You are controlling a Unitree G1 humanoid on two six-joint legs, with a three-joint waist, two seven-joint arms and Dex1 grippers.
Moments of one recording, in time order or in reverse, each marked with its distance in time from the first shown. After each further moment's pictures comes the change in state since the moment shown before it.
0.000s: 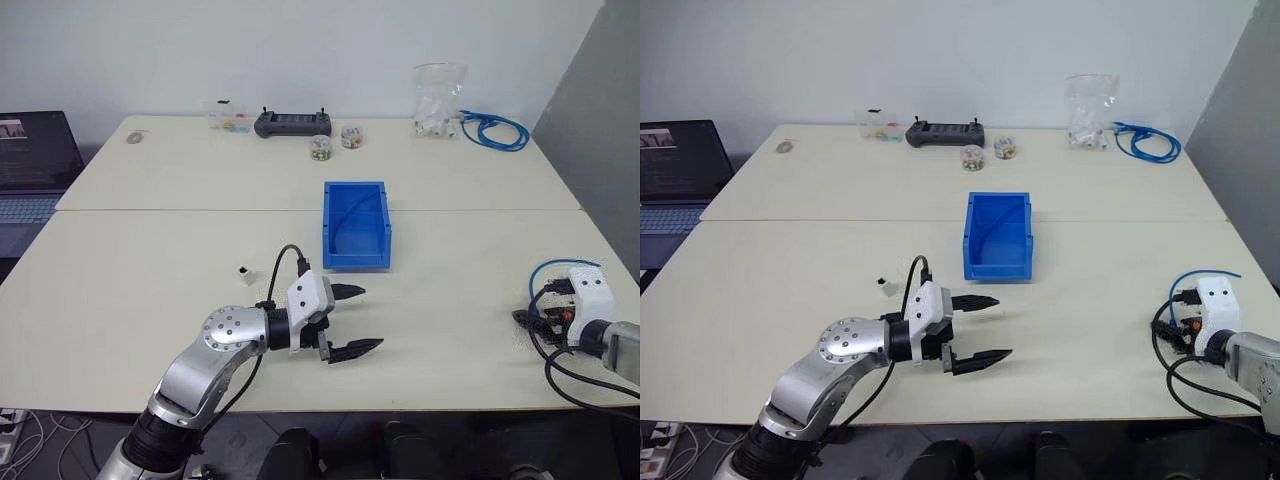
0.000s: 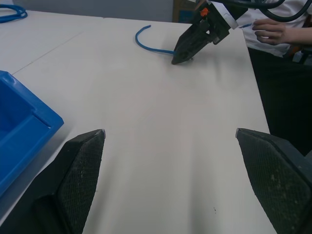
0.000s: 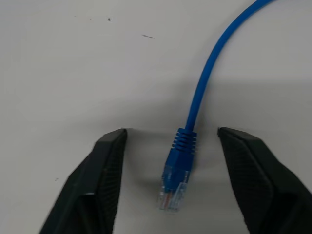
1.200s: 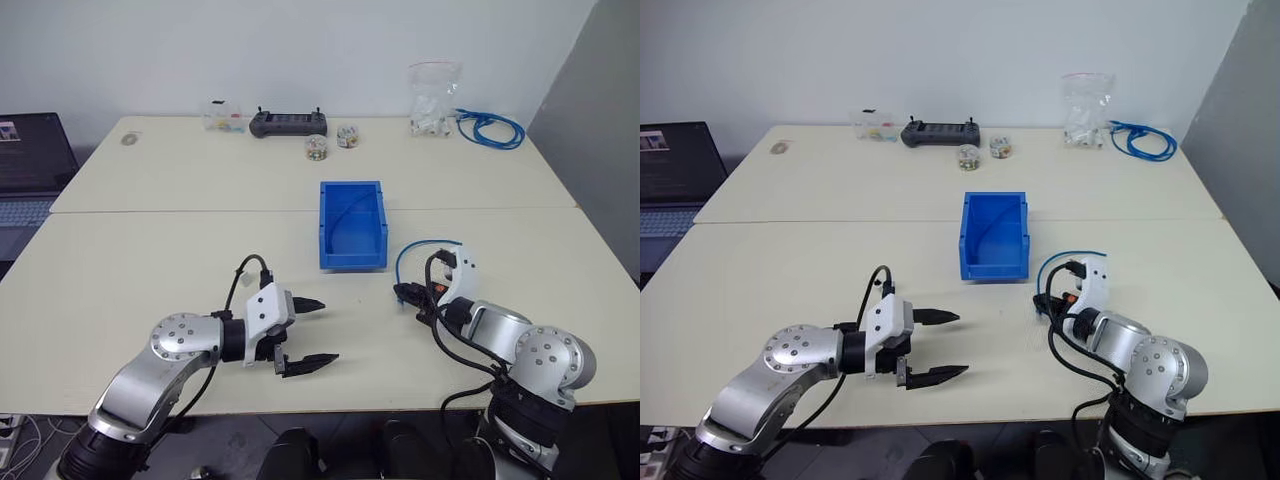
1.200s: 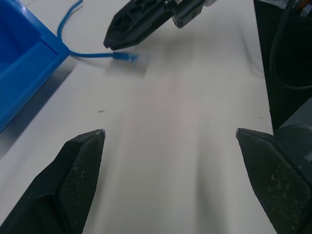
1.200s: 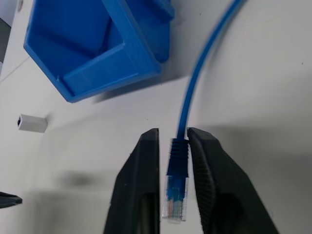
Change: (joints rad) left arm 0.126 0.210 0.122 -0.038 -0.032 -0.001 -0.085; right arm -0.368 0.866 -0.145 -0.212 0.131 0.457 -0.373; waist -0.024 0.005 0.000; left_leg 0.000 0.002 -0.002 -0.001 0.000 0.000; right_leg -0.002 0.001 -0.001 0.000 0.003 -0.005
